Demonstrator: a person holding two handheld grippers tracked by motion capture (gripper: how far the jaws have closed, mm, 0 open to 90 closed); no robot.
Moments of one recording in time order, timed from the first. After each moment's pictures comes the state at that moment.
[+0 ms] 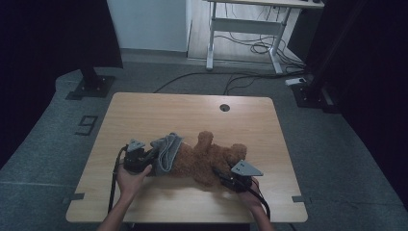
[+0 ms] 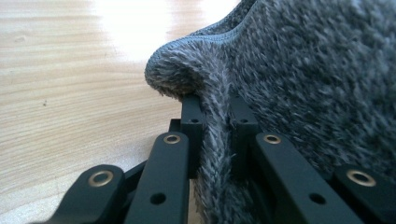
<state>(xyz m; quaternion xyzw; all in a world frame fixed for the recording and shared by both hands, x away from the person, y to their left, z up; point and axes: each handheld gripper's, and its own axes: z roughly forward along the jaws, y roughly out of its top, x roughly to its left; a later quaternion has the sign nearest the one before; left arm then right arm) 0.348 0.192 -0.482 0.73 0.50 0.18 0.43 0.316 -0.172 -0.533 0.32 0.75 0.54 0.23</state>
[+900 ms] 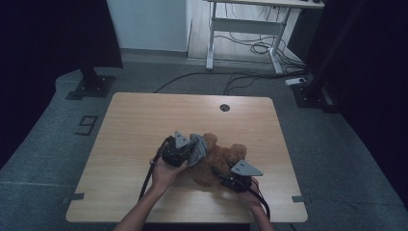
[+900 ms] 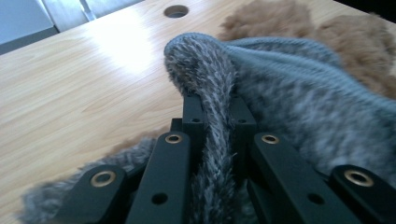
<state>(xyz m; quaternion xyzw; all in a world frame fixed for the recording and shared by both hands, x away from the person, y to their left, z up) 0.359 0.087 -0.452 0.80 0.40 0.23 0.39 0.316 -0.170 -0.533 0.32 0.75 0.54 0.22</state>
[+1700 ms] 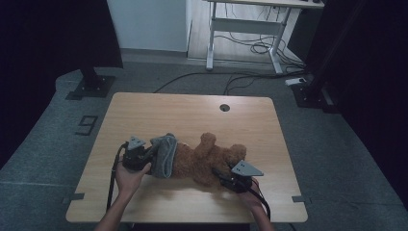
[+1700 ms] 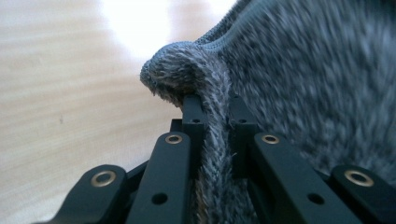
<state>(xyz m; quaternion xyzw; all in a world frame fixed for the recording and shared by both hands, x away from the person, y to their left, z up) 0.347 0.192 -0.464 0.73 0.48 0.19 0.44 0.315 -0.172 -0.534 0.32 0.75 0.54 0.22</state>
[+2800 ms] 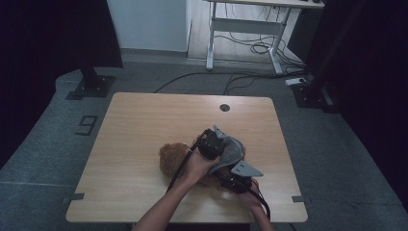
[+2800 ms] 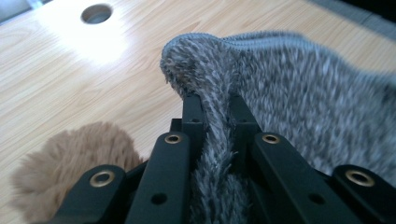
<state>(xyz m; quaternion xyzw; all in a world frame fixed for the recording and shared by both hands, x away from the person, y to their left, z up) 0.389 -0.021 -0.443 0.85 0.36 0.17 0.34 0.314 -0.171 -0.535 0.32 0.75 0.54 0.21</state>
